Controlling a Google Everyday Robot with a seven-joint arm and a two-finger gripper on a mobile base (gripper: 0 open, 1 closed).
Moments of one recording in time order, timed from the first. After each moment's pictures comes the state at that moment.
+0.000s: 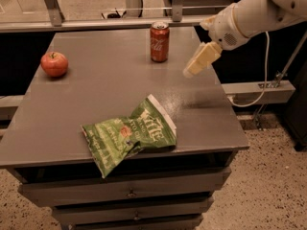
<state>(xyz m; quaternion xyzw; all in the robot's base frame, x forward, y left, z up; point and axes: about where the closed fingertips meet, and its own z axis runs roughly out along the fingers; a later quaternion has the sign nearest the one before) 0.644 -0.131 0.930 -0.55 0.74 0.10 0.38</state>
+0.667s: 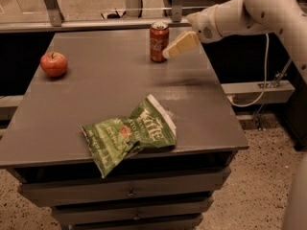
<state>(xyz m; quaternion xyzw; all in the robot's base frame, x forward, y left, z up) 0.734 -0.090 0.926 -0.48 0.72 0.19 0.47</state>
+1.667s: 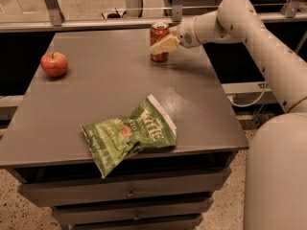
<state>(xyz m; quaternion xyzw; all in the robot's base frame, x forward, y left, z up) 0.801 -0.062 0.881 -0.43 0.74 0.22 0.47</state>
